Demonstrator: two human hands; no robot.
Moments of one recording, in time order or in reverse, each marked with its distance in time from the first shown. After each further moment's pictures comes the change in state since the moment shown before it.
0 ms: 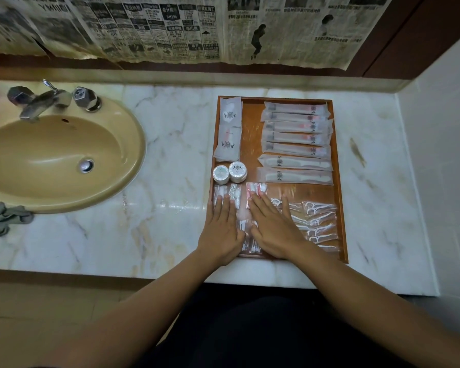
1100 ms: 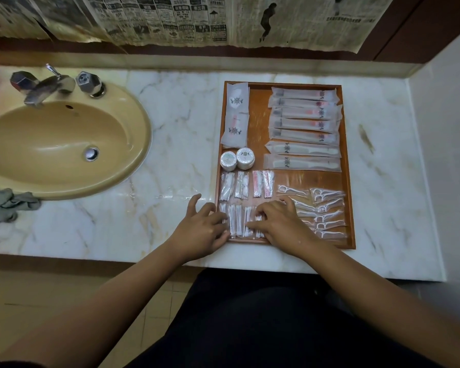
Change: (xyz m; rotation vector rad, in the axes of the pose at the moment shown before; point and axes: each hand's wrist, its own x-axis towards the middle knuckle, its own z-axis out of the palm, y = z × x) left_hand -0.042 -0.076 0.006 0.190 0.496 0.457; right_hand -0.023 -0.005 0.015 -0.015 0.226 -0.272
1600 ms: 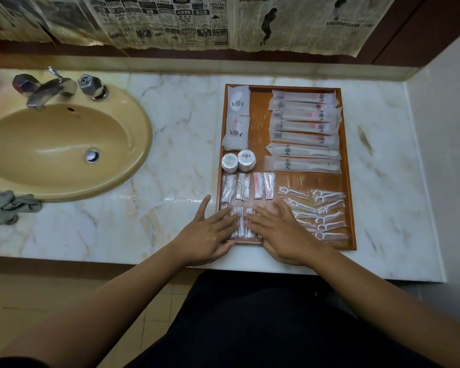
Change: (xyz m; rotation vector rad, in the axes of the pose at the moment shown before) left_hand -0.004 -0.001 0.007 -0.012 -0.104 0.172; right_hand -0.011 -0.001 0.003 -0.071 -0.161 -0.088
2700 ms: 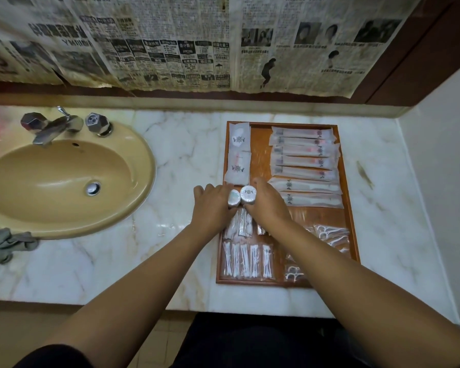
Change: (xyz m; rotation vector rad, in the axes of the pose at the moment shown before) left_hand 0.125 -0.080 -0.022 -0.113 0.029 -0.688; right_hand 0.138 0.028 -0.072 0.488 0.350 0.670
